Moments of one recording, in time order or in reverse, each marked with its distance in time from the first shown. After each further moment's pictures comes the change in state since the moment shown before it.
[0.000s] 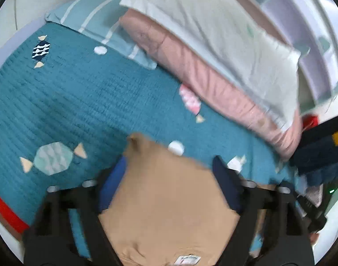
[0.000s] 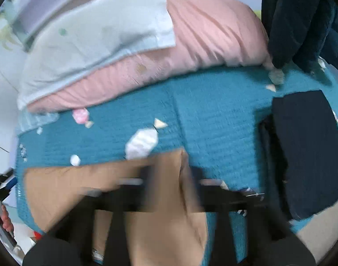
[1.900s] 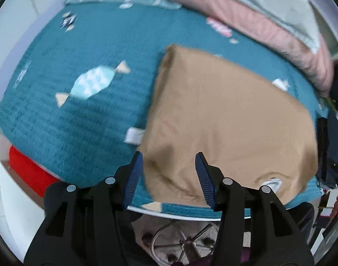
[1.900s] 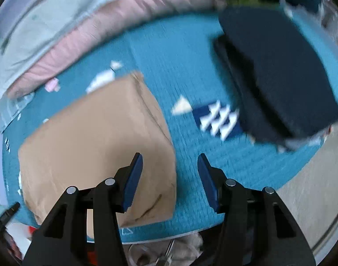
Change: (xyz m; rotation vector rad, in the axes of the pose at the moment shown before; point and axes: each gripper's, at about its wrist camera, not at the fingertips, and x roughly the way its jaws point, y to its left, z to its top) left arm -0.008 0.026 -0.157 0.199 0.186 0.270; right arm -0.004 -0.055 -0.146 0.080 0.027 -0.067
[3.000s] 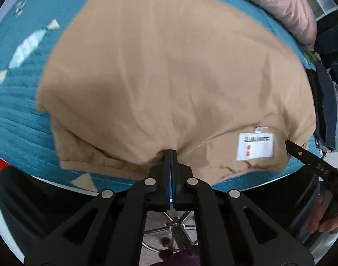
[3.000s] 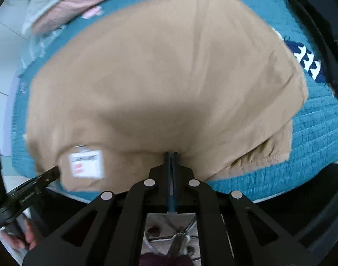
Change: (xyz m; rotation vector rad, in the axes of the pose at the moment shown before) left arm 0.073 -0.069 -0.051 0.129 0.167 -0.117; right arm 0.057 0.097 -0.094 -0.132 0.269 0.209
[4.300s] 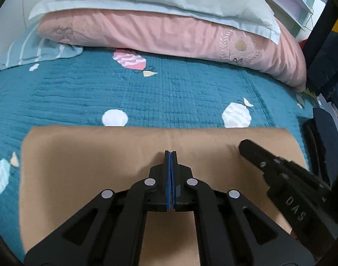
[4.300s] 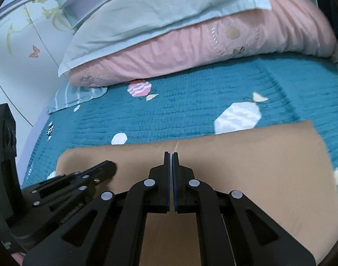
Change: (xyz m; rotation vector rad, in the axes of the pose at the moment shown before) left arm 0.017 -0.063 0.156 0.133 -0.407 -0.003; right arm 0.046 0.056 0.144 -0.172 -0.423 0.152
